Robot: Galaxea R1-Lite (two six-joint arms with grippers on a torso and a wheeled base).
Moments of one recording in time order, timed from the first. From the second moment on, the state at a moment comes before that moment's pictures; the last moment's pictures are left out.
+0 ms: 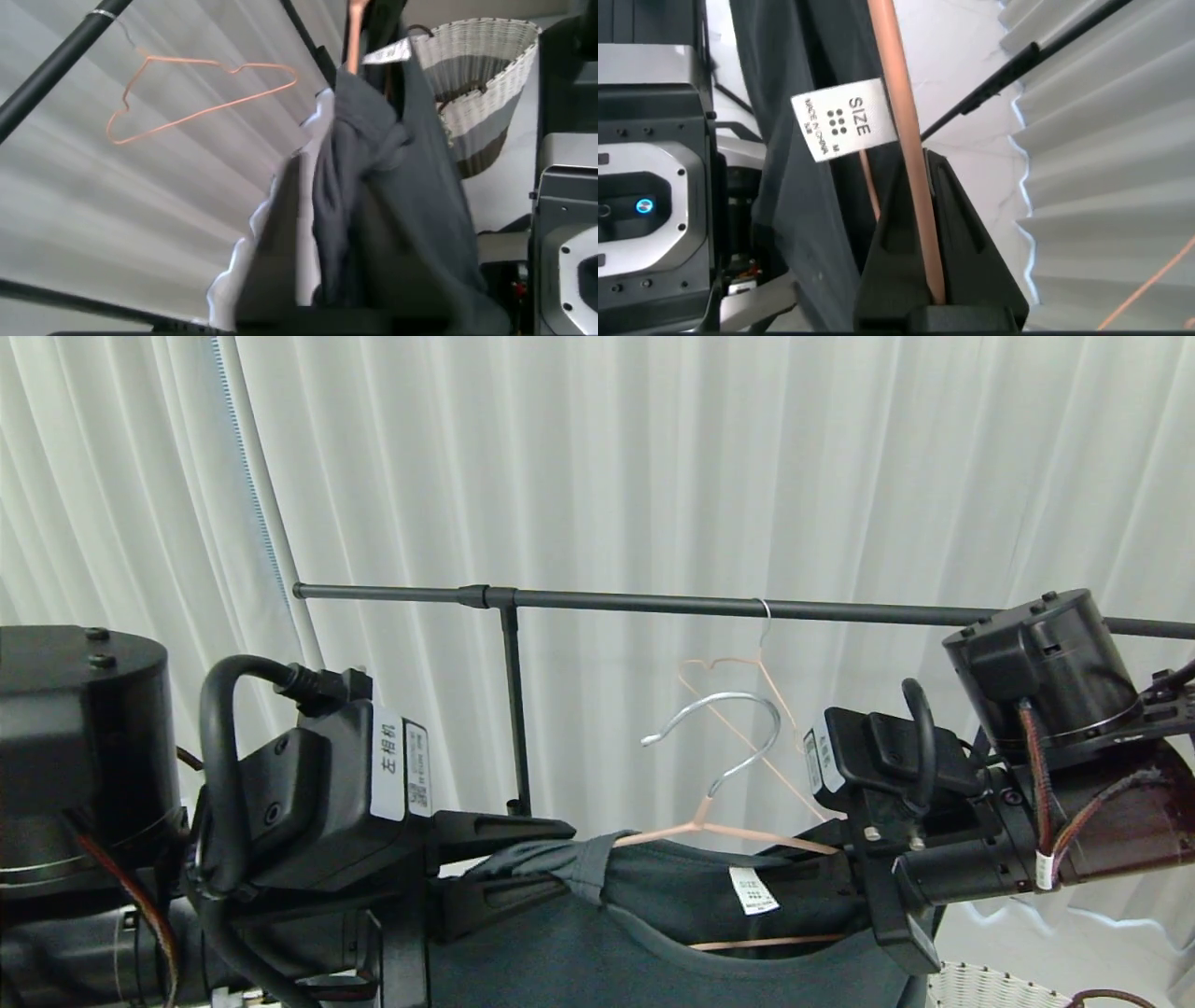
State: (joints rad) left arm -0.69 1.29 -0.68 -0.27 -0.43 0.55; right arm 0.78 1.53 -1.02 0.16 0.45 -0.56
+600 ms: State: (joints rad) left arm -0.68 1.28 -0.66 -0.27 -0.40 0.52; right arm 0.68 1.44 -1.02 0.23 0.41 -0.57
